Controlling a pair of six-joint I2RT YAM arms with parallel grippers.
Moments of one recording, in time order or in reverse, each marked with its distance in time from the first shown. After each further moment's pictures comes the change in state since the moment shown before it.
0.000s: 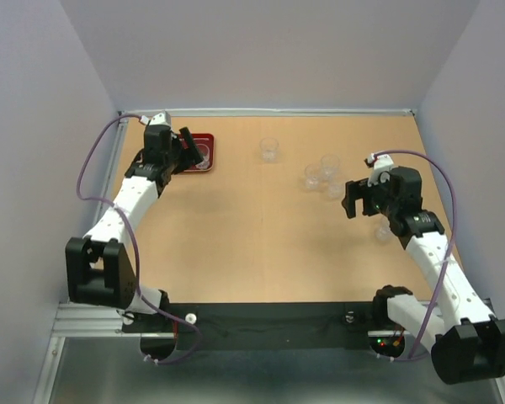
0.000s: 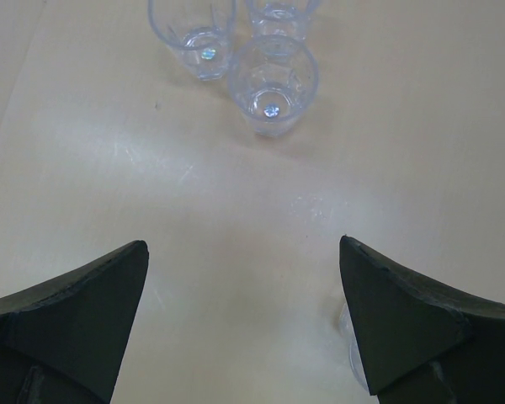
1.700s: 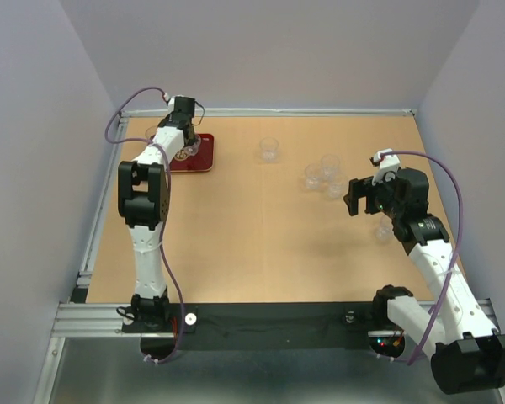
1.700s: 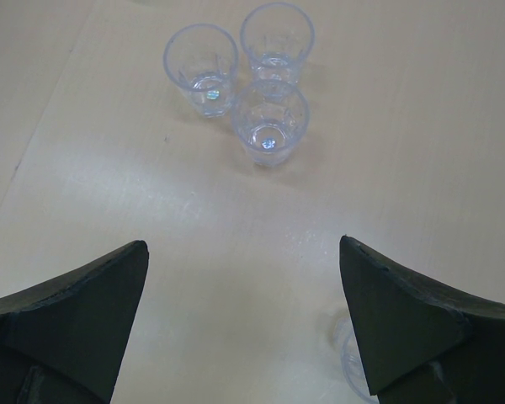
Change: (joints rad) left arm 0.004 0.820 0.740 -0.204 -0.394 0.172; right arm -0.020 -0.080 0.000 0.035 -0.013 0.011
